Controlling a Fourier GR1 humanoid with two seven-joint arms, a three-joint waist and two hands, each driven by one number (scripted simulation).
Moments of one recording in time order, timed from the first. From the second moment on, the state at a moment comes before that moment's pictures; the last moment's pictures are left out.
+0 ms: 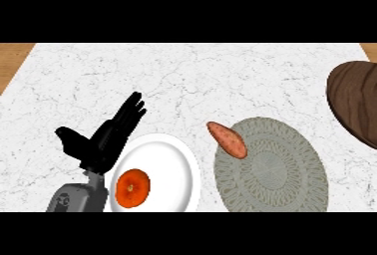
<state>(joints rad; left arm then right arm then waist) -0.15 0.05 -0.11 -1.55 0.19 -0.11 0.18 -0.57 -0.64 -0.35 -1.19 0.91 0.10 0.08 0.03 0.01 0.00</state>
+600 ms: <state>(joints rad) -0.14 0.04 -0.13 -1.59 0.17 -0.10 0.19 -0.75 -0.69 -0.41 -0.56 0.97 -0.05 -0.03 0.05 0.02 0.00</state>
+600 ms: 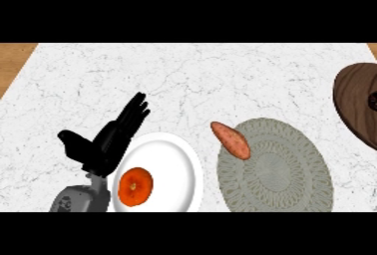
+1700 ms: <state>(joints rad) -0.07 0.06 -0.07 -1.58 0.17 -0.09 0.16 -0.59 -0.66 -0.91 -0.72 0.28 0.27 -0.56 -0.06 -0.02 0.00</state>
